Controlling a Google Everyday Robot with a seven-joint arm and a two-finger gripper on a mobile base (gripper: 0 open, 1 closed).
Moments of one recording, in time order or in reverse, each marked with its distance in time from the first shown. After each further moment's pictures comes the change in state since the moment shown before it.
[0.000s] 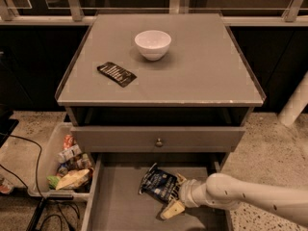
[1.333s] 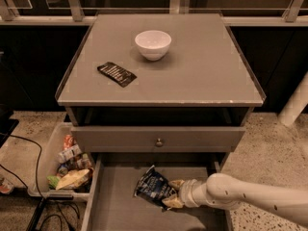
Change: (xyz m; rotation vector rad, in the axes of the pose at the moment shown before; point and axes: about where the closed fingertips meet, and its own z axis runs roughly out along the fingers) arm 0.001 0.000 0.002 0.000 -0.001 0.003
